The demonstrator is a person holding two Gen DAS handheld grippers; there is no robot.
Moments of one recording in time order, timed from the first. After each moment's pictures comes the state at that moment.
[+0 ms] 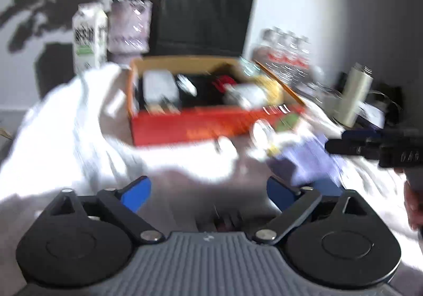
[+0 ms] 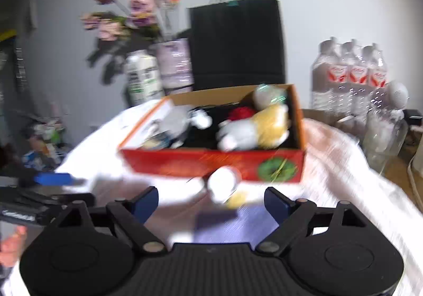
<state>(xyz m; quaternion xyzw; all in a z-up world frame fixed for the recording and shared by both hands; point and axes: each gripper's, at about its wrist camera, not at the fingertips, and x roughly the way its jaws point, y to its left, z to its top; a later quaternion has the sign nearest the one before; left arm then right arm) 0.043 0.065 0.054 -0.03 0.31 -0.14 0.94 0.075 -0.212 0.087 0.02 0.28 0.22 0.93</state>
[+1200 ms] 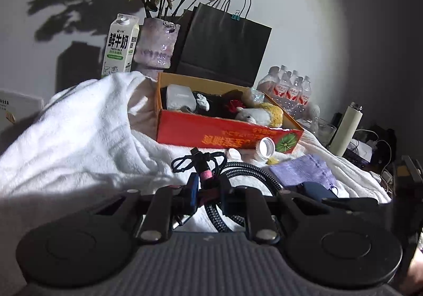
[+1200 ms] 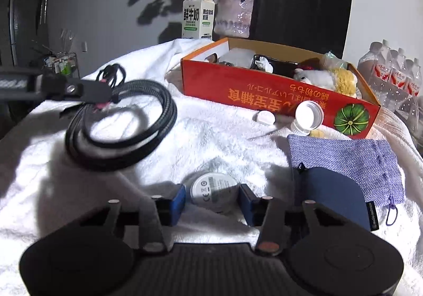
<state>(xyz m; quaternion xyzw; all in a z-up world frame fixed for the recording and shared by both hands) -0.012 0.102 0.043 -0.11 0.23 -0.12 0.96 0.032 -0.099 0.006 -0.11 0.31 0.22 0.92</state>
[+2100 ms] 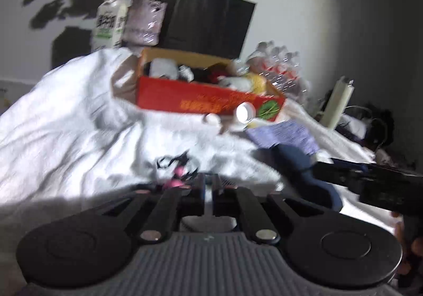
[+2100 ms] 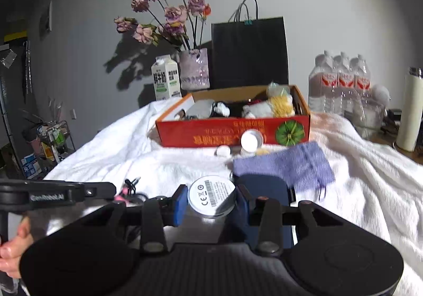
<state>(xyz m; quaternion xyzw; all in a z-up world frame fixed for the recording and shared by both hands) -0.048 0.060 0.024 -0.10 0.27 -0.11 0.95 -0.038 -0.188 0.047 0.02 0.23 0.20 0.95</state>
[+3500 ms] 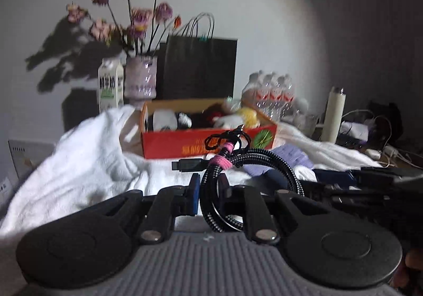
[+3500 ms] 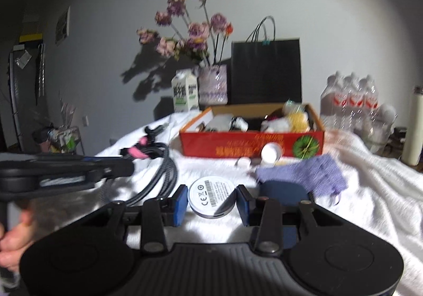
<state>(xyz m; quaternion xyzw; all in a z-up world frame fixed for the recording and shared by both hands) -0.098 0.032 0.070 -0.02 0.17 -0.09 0.98 -0.080 -0.170 0.061 0.00 0.17 0.21 0.96</state>
